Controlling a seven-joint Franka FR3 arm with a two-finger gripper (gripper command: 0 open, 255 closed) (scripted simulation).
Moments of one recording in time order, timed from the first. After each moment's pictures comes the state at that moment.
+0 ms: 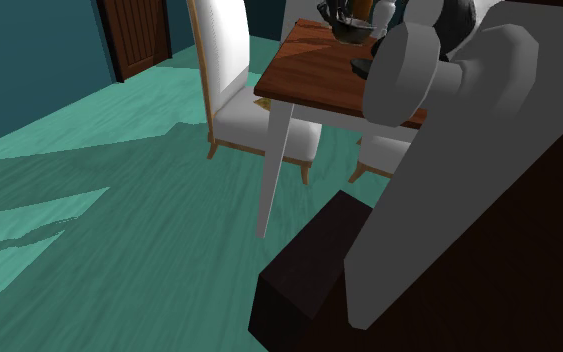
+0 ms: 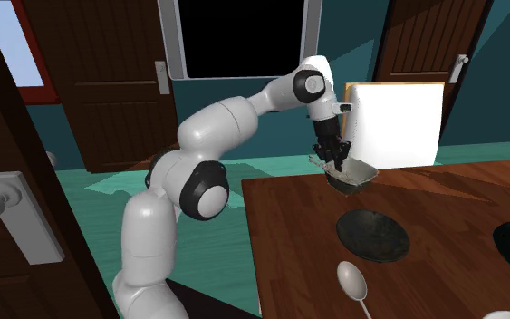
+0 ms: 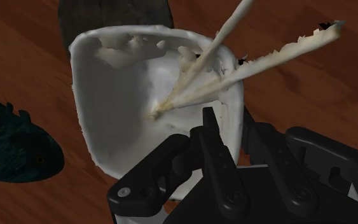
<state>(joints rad) -0.38 0.21 -0.07 -1.20 -0.39 1.41 0.02</state>
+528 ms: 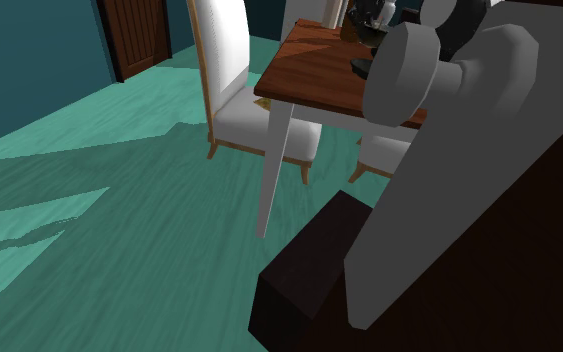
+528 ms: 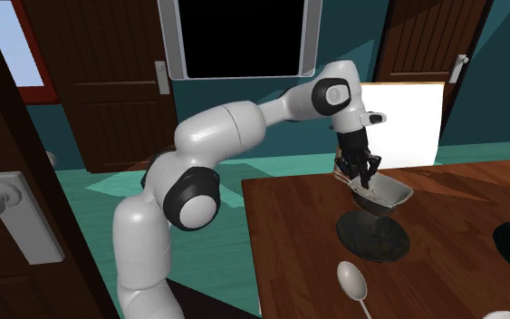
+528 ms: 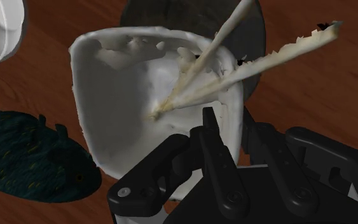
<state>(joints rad) -0.49 0.13 -0.14 -1.32 -0.37 1.52 -0.14</state>
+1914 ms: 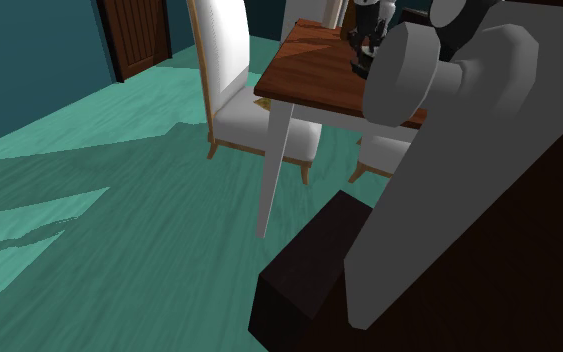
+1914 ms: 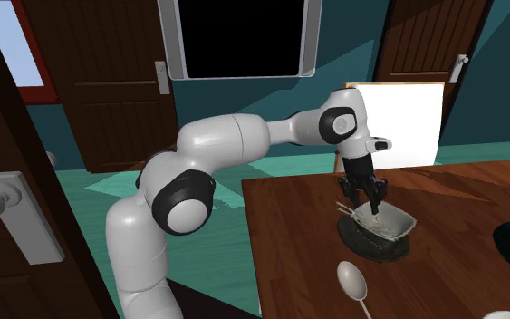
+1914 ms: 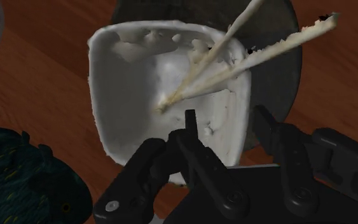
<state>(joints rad) -0.52 0.08 -0.17 -1.55 -0.38 1.72 -0.12</state>
